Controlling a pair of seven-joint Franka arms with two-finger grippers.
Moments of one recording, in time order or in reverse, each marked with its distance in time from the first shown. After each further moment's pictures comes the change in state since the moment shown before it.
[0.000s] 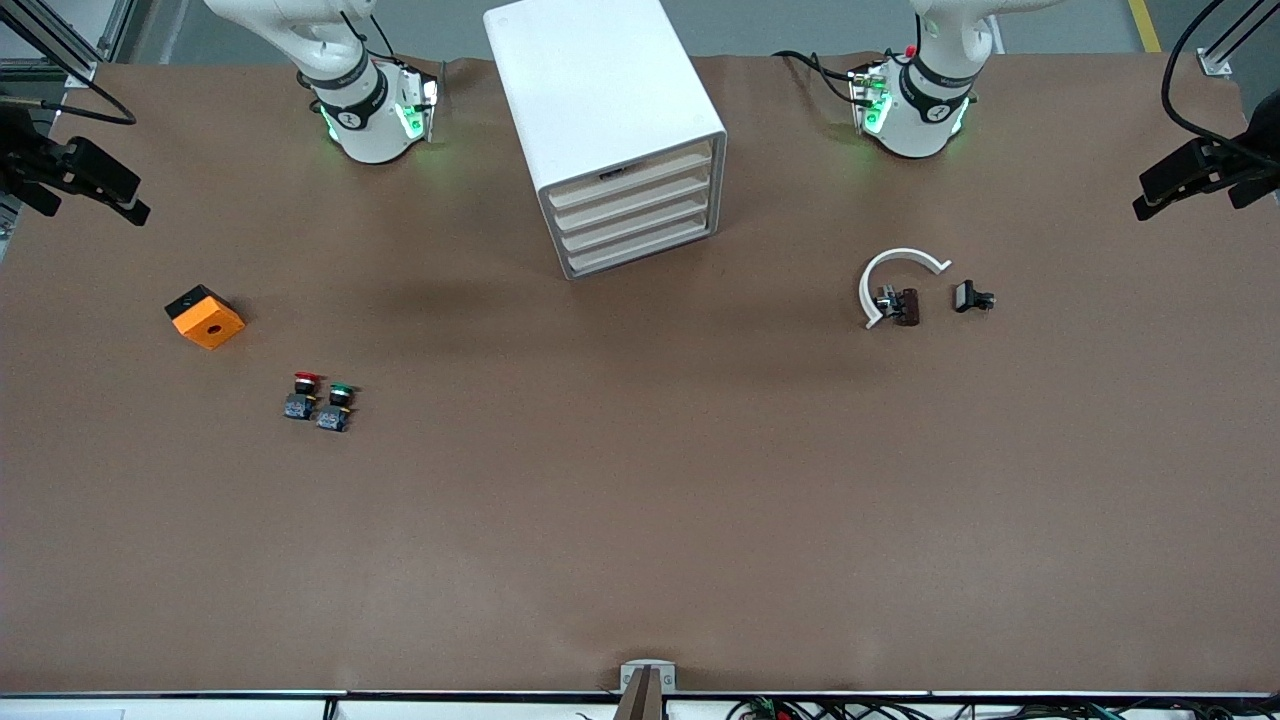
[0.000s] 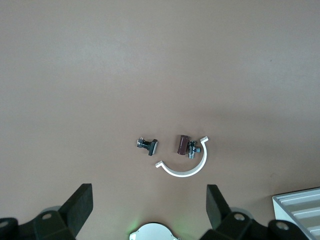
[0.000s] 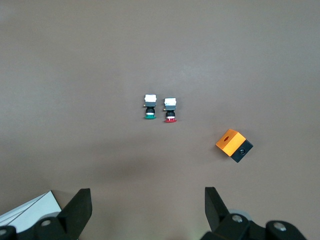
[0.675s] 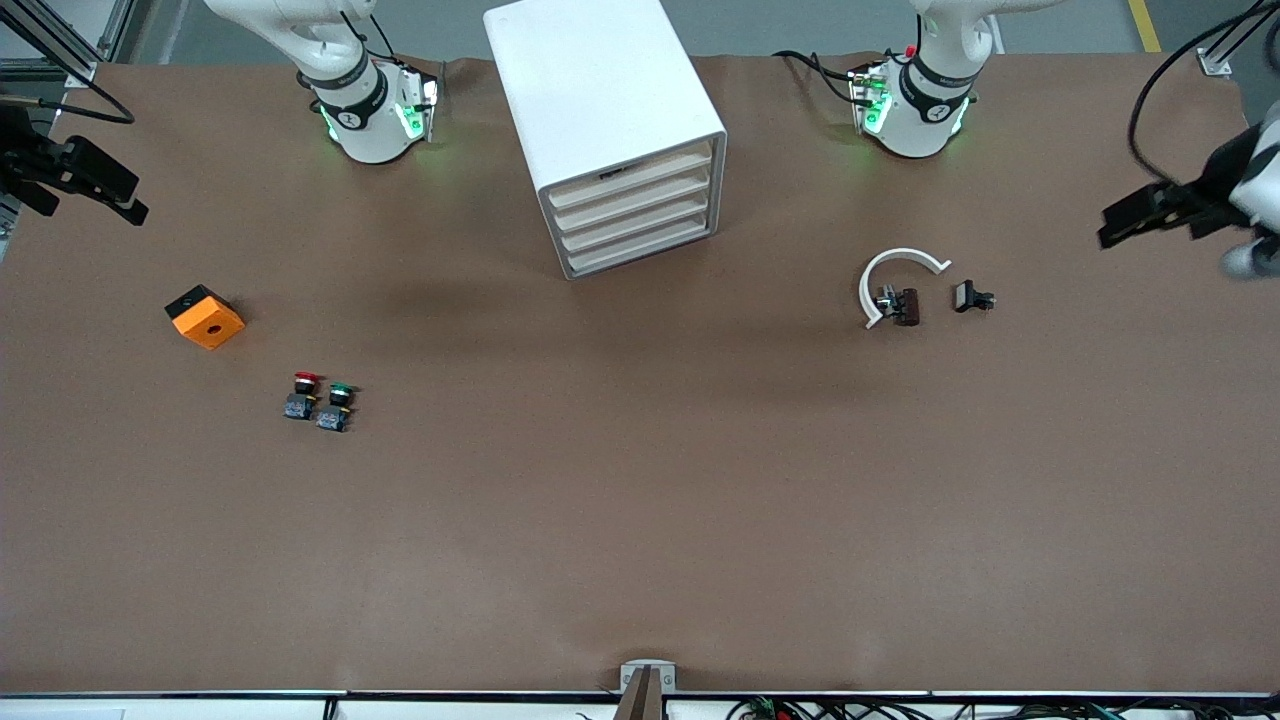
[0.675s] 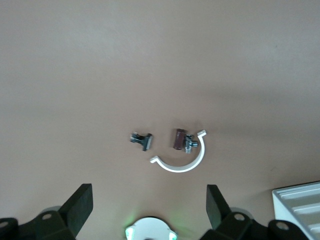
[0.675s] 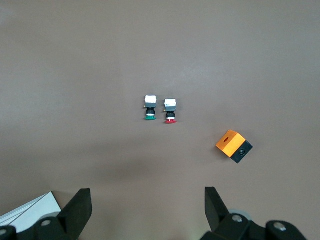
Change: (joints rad) left arm -0.027 0.134 -0.027 -0.003 -0.009 0.012 -0.069; right arm 0.000 0.001 0.000 0.007 0.000 0.000 0.000
